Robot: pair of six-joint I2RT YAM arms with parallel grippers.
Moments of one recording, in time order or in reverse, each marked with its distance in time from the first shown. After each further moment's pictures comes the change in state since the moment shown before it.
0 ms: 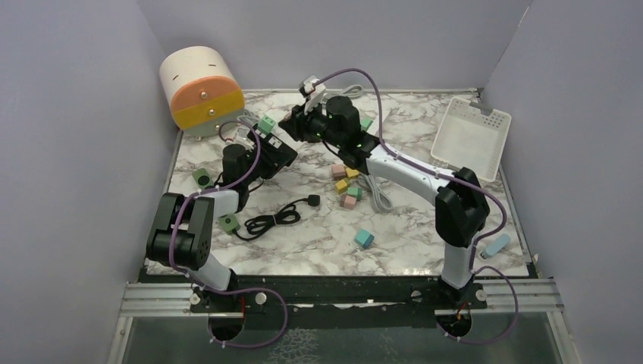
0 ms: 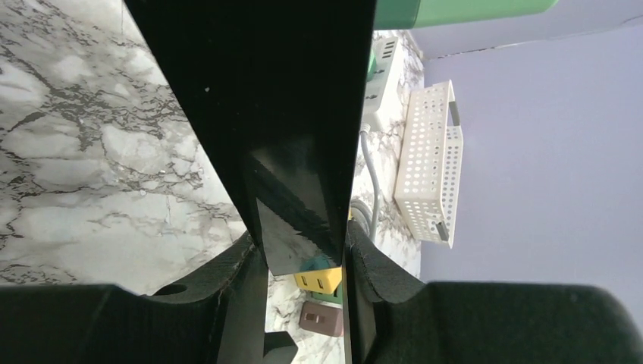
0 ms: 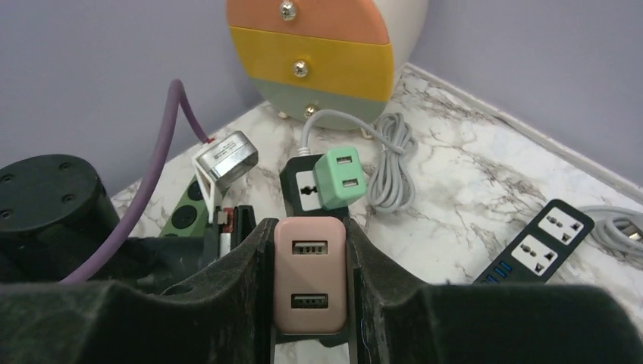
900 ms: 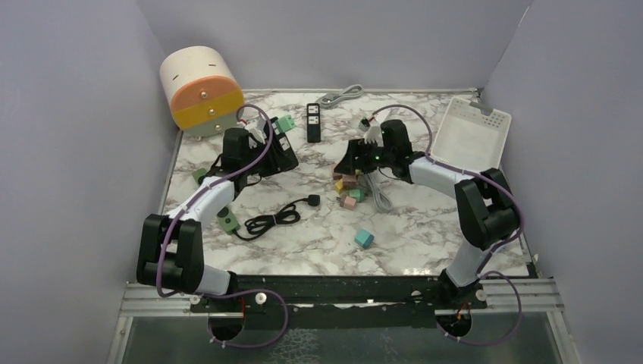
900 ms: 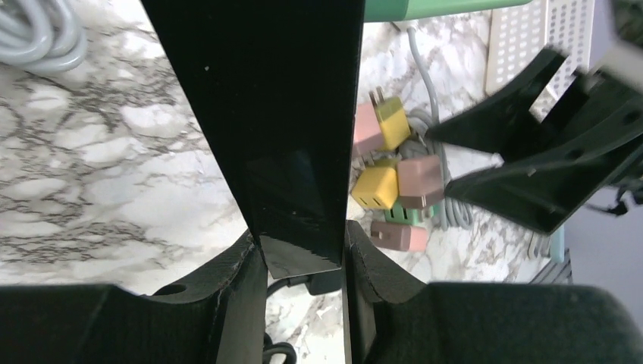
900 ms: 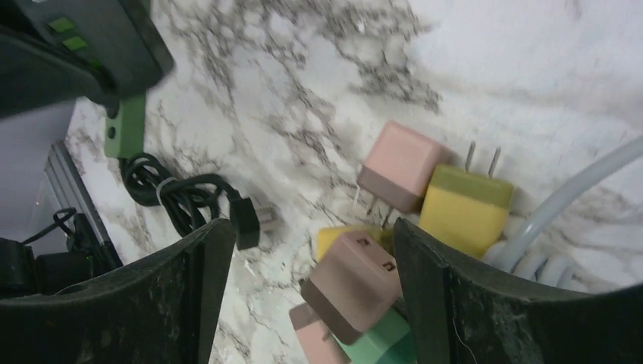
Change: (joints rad) left arm -0.023 -0.153 0.214 -0.605 0.061 0.503; right arm -0.349 -0.164 -0.563 -0.161 -0.437 0.233
